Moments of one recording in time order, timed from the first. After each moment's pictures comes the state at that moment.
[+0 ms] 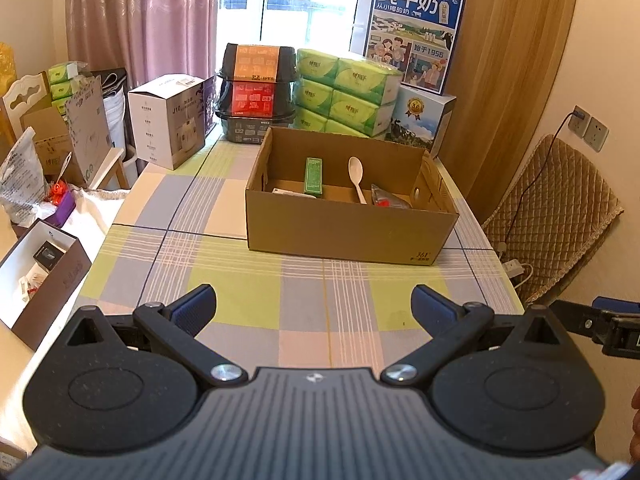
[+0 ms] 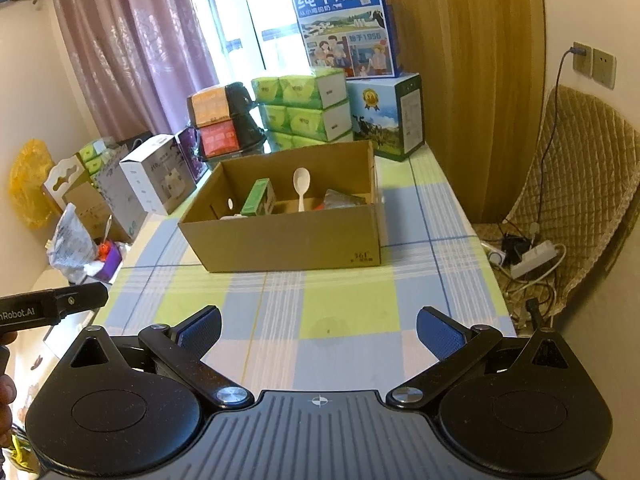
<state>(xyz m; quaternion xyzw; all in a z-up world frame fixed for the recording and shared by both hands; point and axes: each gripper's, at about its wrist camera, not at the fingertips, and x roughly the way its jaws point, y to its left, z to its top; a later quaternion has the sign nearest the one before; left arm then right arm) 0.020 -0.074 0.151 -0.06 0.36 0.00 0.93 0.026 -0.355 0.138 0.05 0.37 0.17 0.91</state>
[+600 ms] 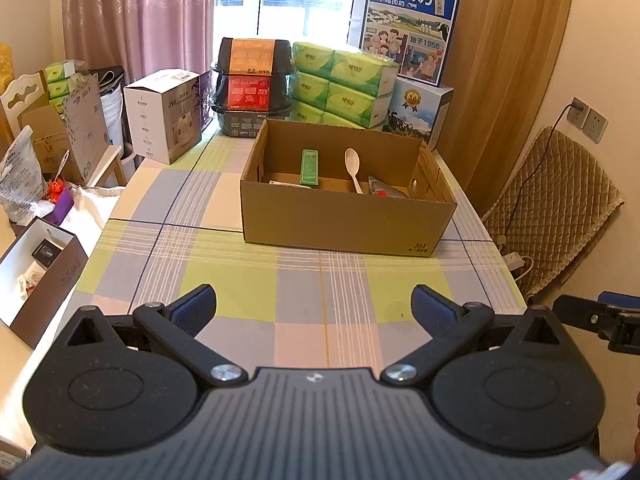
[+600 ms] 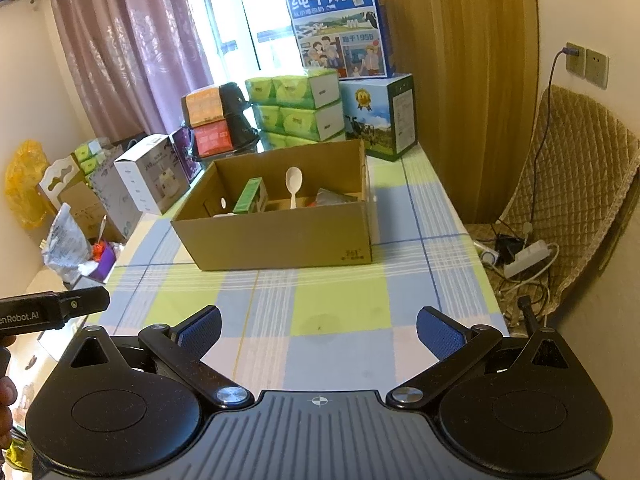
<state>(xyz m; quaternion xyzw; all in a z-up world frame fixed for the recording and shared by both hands) 0.017 -0.082 0.142 -0.05 0.36 0.00 0.93 0.021 -0.362 0.135 0.04 0.37 0.16 0.92</state>
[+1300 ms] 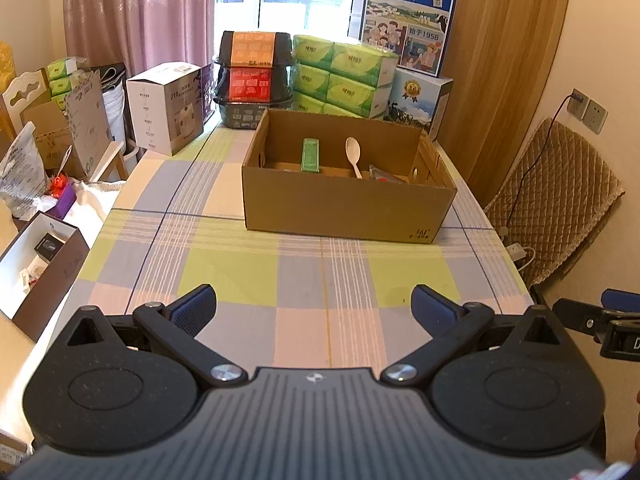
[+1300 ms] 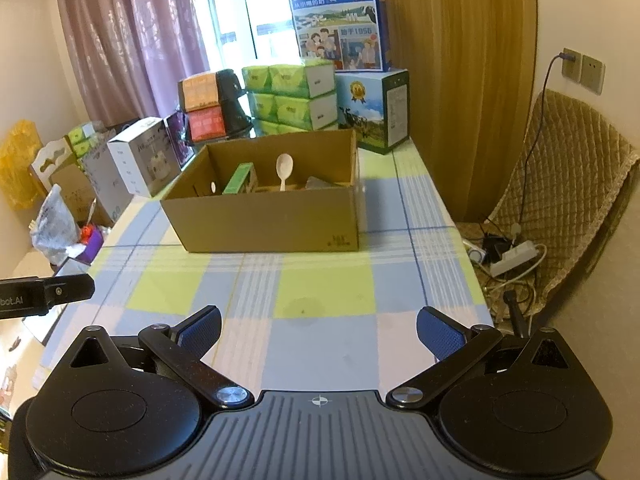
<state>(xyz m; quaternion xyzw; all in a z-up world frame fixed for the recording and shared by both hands) 0.003 -0.087 0.131 -0.05 0.37 0.00 0.93 0.005 -0.364 0.118 0.01 0.37 0.15 0.92</state>
